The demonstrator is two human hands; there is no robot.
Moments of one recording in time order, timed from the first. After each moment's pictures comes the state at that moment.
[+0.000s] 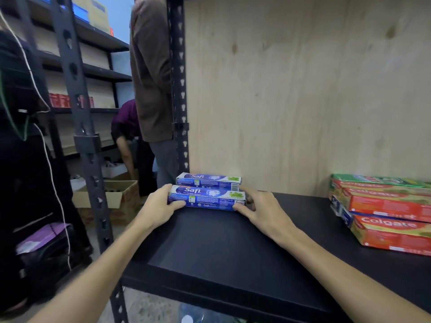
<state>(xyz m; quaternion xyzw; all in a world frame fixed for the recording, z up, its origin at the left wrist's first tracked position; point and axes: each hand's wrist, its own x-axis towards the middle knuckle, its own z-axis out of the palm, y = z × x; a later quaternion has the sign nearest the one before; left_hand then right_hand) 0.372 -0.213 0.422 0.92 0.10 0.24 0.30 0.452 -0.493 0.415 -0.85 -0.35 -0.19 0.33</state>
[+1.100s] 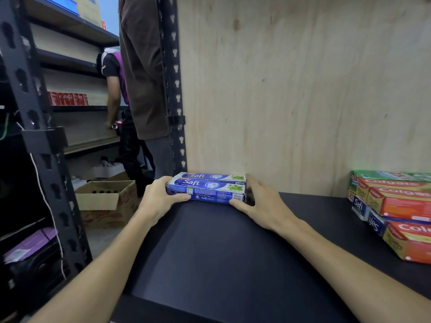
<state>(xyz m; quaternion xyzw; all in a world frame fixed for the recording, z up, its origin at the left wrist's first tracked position) 0.433 -0.194 0.421 0.86 0.13 0.27 0.41 0.519 -0.462 0.403 -0.89 -0.30 -0.14 0.32</state>
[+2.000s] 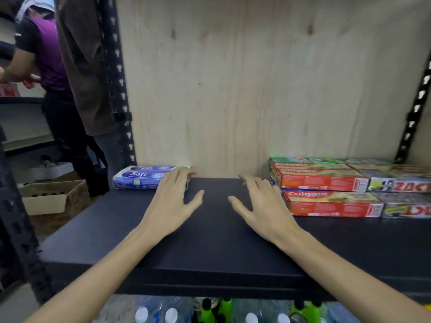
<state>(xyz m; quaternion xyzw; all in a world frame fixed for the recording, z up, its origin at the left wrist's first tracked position) 0.377 -0.362 0.421 0.90 -0.14 0.37 0.21 0.395 -0.605 0.416 -0.91 -0.23 -0.29 0.19</state>
